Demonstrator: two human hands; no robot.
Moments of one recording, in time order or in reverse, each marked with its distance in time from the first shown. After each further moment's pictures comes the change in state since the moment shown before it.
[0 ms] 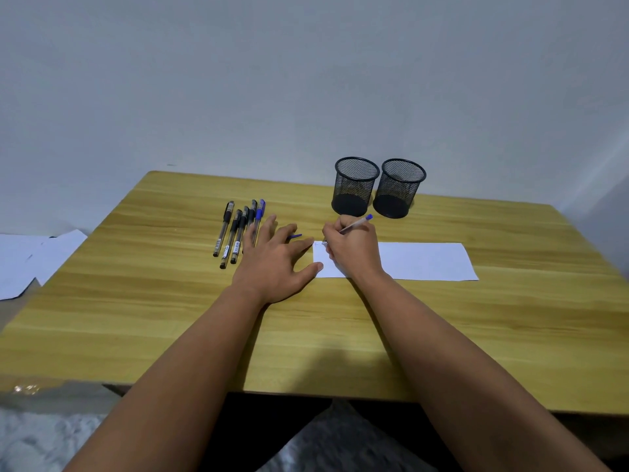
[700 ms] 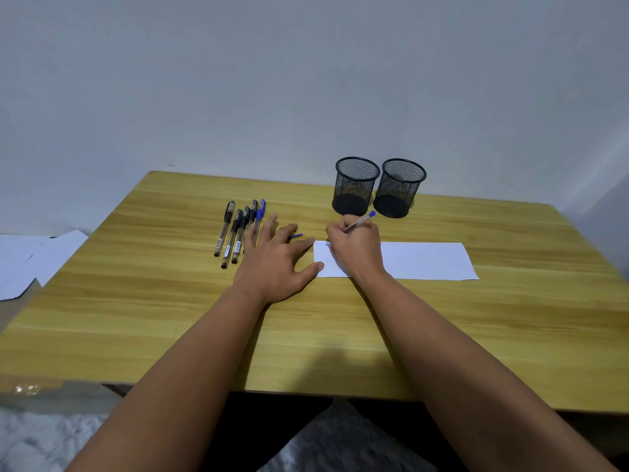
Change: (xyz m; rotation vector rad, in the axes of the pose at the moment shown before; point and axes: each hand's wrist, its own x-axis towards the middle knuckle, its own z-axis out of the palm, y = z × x) left_hand -0.001 0.000 0.000 -0.022 0.020 -0.001; right_hand 0.000 -0.002 -0.001 -0.042 0.043 -0.007
